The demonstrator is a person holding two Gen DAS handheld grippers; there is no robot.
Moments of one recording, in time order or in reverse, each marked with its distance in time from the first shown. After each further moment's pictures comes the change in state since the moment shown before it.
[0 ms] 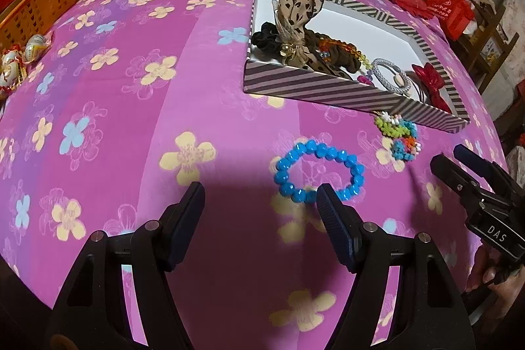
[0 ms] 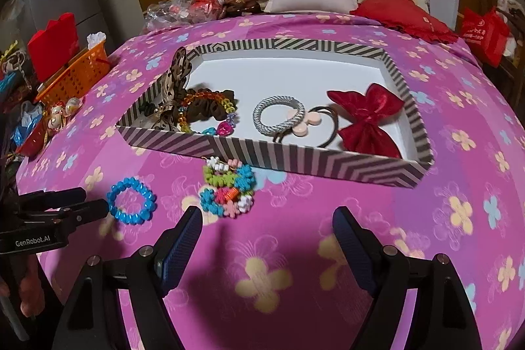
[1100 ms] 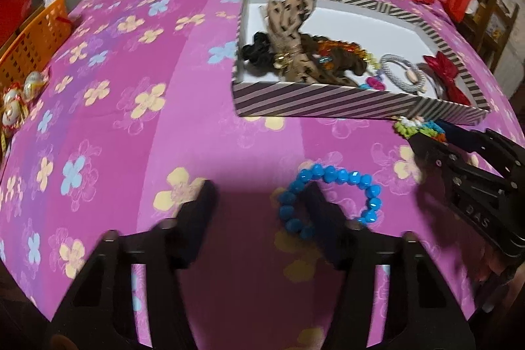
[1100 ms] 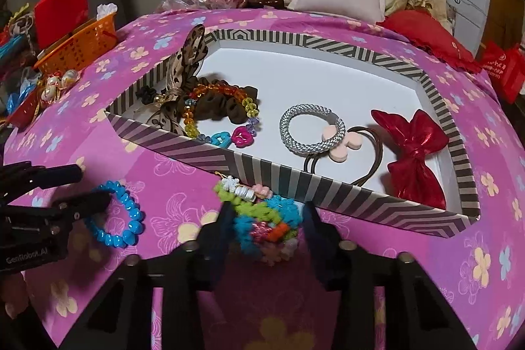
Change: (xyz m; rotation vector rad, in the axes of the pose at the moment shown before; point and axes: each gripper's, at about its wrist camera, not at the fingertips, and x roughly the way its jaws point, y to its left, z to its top) left arm 0.017 -0.015 0.011 0.112 -0.048 0.085; right arm 0.045 0.025 0.017 -0.138 0.010 -0.020
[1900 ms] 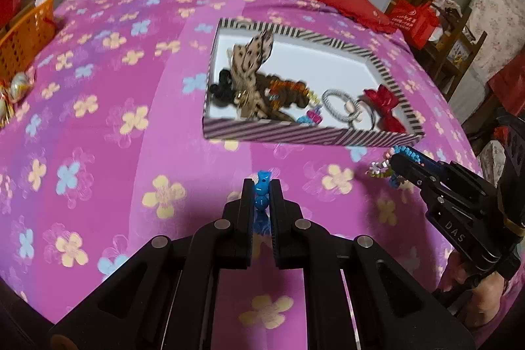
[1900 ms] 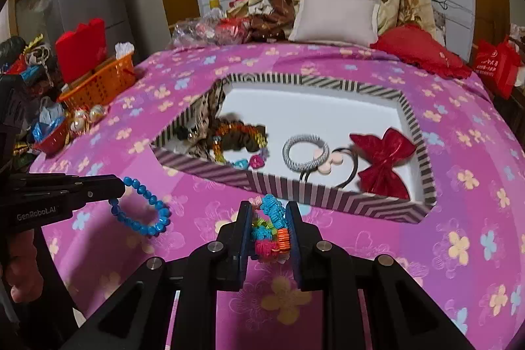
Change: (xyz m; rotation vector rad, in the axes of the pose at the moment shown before) left arm -0.064 0.001 0.009 -0.048 -0.071 -0.203; right arm -0.074 -0.006 -0.008 0.065 -0.139 0.066
